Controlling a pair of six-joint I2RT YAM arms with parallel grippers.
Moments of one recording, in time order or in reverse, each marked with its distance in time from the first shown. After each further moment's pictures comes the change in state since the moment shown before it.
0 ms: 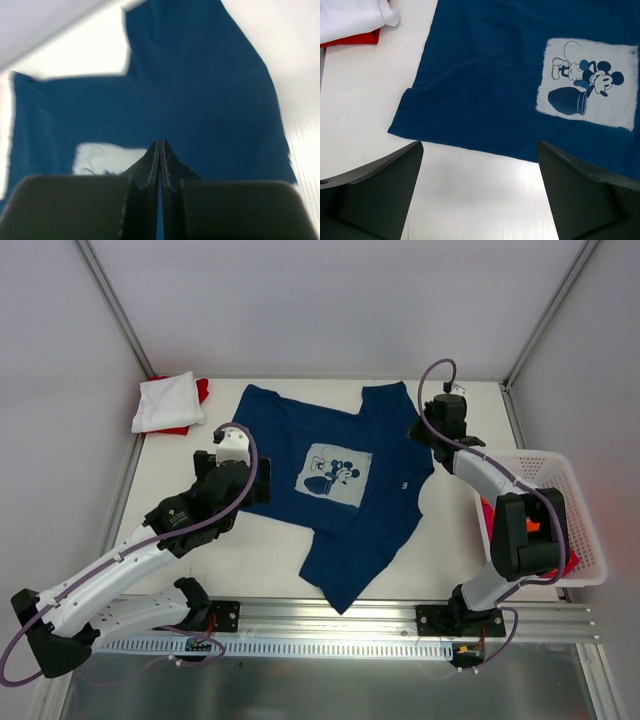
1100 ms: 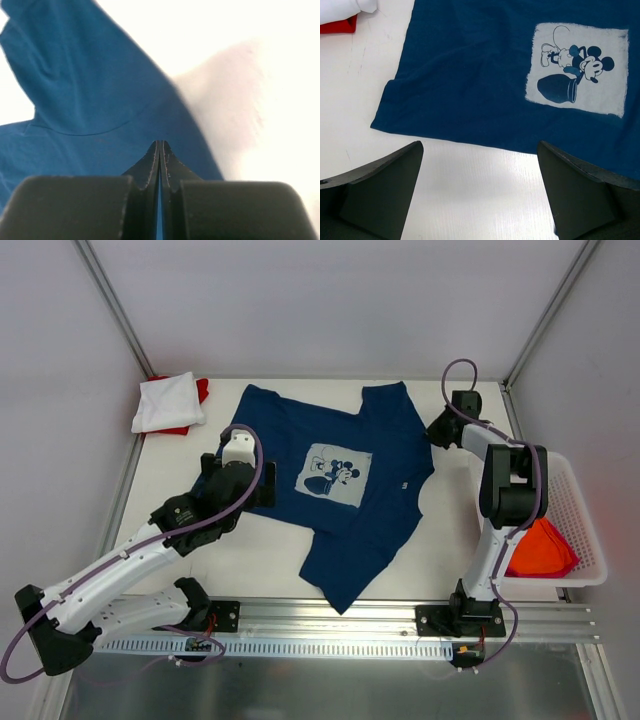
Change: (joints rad) left arm 0.000 0.006 -0.023 0.000 0.070 -0.039; right arm -0.200 0.402 0.254 -0.167 -0.132 0.108
